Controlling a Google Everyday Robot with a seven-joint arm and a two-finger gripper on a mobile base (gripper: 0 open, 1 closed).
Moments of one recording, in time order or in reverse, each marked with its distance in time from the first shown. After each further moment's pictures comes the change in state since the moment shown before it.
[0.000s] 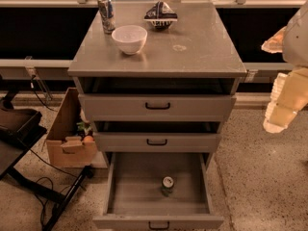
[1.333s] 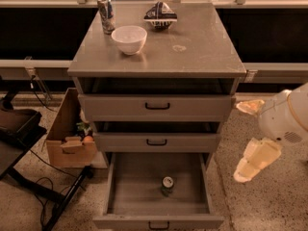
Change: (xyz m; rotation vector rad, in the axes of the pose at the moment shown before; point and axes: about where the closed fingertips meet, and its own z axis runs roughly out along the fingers) arm 0.017 0.052 0.130 -0.101 -0.282 0.048
